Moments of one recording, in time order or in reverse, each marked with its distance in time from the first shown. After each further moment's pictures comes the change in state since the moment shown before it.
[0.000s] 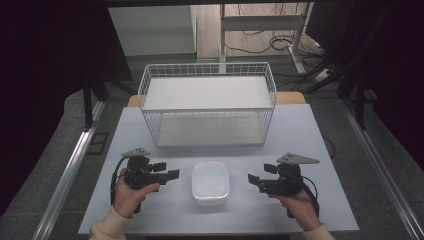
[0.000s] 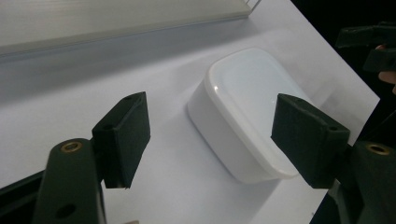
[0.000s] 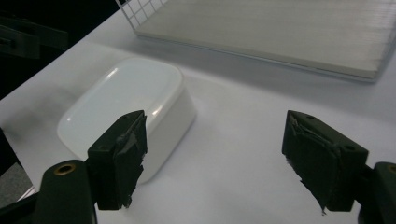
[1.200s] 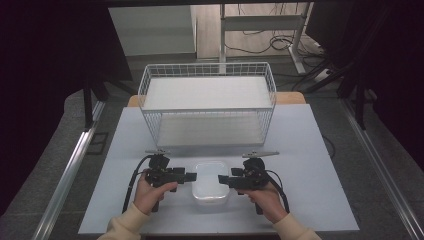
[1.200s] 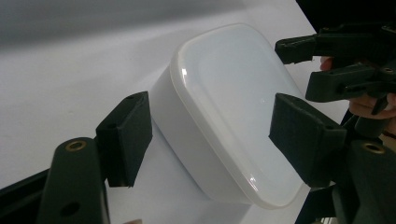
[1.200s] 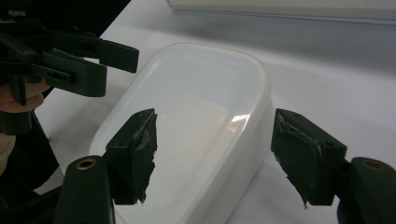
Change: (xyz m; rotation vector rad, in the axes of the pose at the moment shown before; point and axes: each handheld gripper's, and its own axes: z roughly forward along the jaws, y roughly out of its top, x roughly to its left) left arm -0.004 -0.001 0.054 0.117 -0.107 -0.083; right arm 0.031 0.006 0.077 0.140 0.139 0.117
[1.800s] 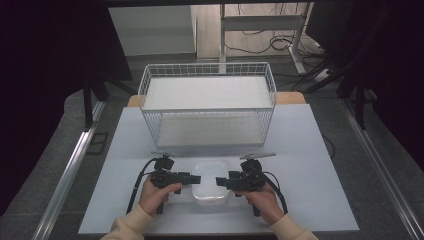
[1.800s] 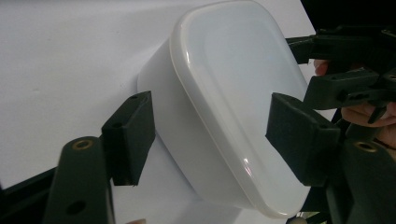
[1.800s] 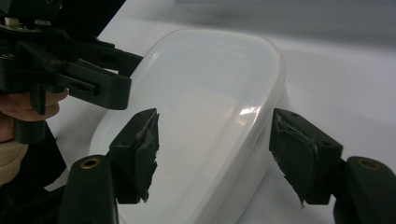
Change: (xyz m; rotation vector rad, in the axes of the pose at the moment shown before) left arm 0.007 -0.005 0.018 0.048 -0.059 -0.084; right arm -0.001 -0.005 0.010 0.026 0.026 0.041
